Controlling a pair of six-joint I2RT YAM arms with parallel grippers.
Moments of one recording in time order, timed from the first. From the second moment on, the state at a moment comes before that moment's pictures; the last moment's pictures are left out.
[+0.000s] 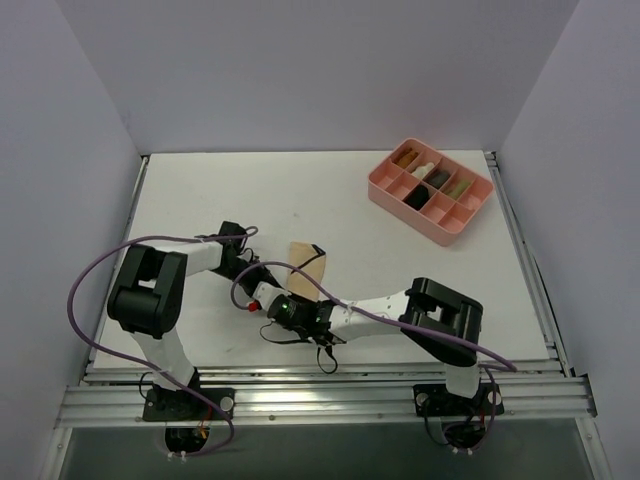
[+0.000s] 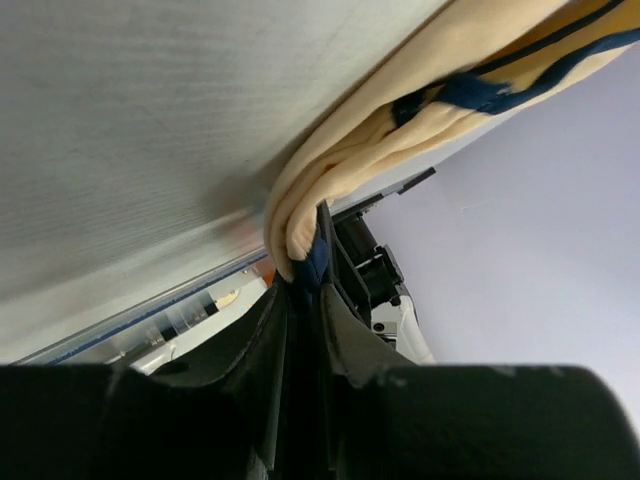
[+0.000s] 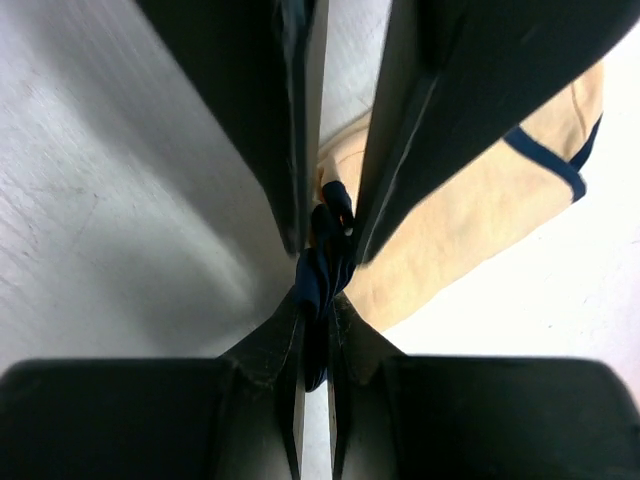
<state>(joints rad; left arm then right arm) -0.28 1.80 0.91 -0.50 0.82 -1.06 1.22 1.88 1.00 -0.03 0.54 -0.17</state>
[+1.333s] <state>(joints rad) -0.19 1.66 0.82 -0.48 0.61 -0.74 0.91 1.99 1.27 -0.43 -0.43 0.09</state>
